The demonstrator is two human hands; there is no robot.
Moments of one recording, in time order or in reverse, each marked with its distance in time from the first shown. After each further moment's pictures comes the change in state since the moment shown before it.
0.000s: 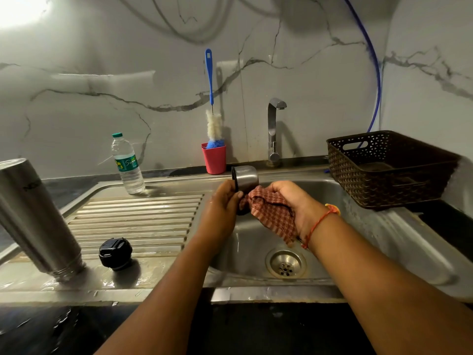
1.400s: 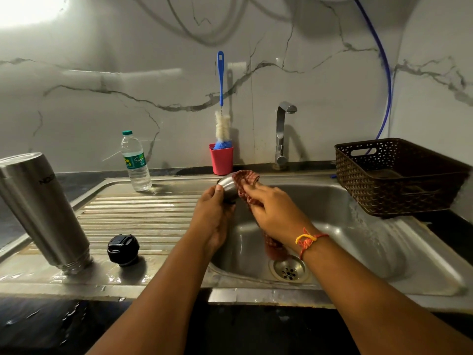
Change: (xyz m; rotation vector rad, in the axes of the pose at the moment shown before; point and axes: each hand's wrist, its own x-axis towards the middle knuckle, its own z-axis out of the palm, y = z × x) left_hand 0.004 0.010 -0.014 -0.838 0.192 -0.468; right_hand 0.009 0.028 0.019 -1.271 0.083 -0.954
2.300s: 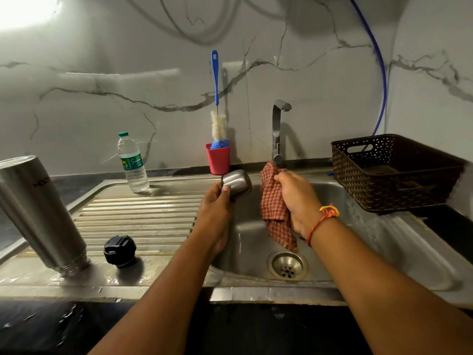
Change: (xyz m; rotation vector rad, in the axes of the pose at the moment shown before) left_hand -0.011 -0.005 0.006 0.197 -0.071 0.144; right_hand 0.003 0.004 -0.030 1.008 0.221 0.714
